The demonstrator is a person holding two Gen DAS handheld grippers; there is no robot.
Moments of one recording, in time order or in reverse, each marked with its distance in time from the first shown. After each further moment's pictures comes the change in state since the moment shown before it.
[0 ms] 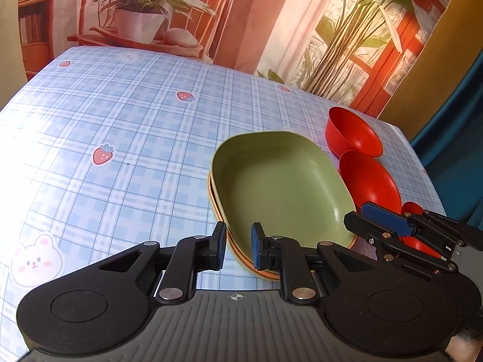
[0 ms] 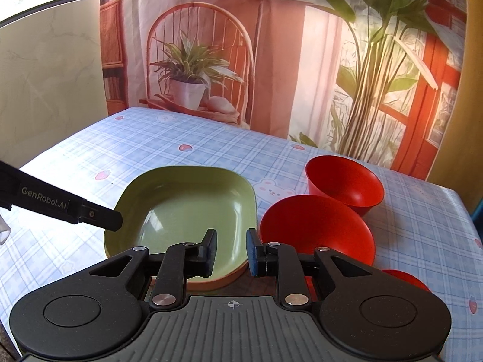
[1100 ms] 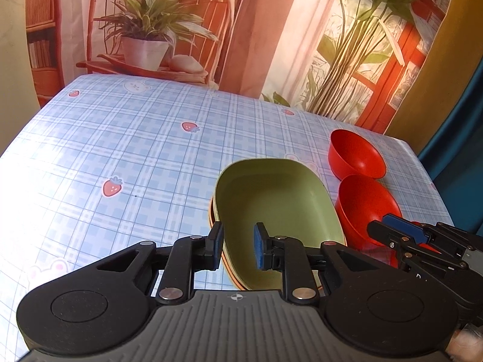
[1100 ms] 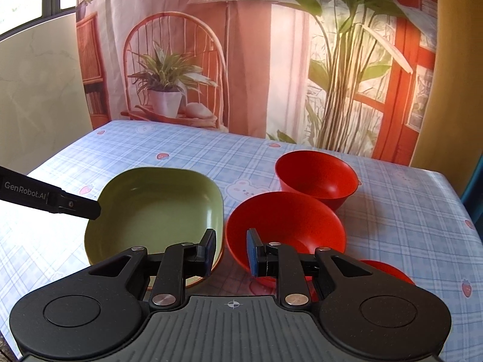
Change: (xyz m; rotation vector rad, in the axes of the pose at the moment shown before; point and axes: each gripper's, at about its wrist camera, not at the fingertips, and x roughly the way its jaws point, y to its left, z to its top) left arm -0.013 -0.016 0.018 0.031 -0.081 0.069; right arm -0.008 -0.035 0.001 0.106 -0.017 -0.027
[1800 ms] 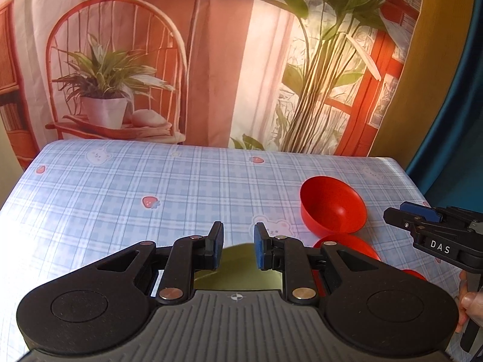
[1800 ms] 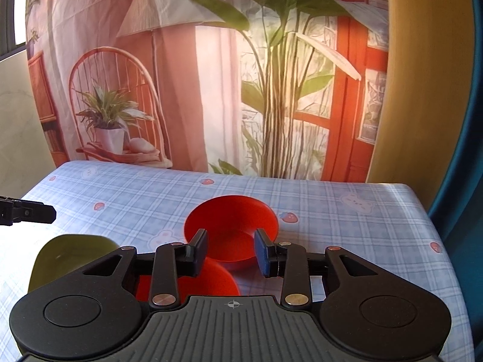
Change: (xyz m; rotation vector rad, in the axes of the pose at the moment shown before) left arm 0.024 -0.058 0.070 0.149 -0.085 -0.020; right arm 0.015 -0.101 0.060 0.108 -0.033 -0.084
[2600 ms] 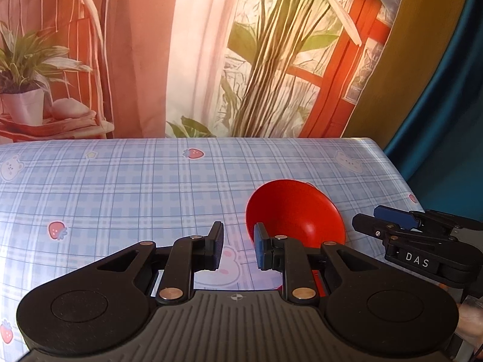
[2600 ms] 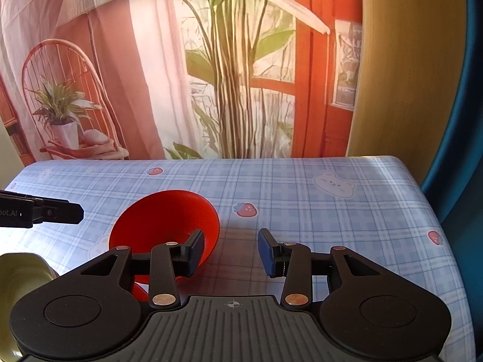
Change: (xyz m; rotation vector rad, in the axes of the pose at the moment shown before) left arm 0.111 -0.040 0.030 0.039 0.137 -0.151; right arm 0.069 -0.058 0.011 0.092 0.109 -0.051
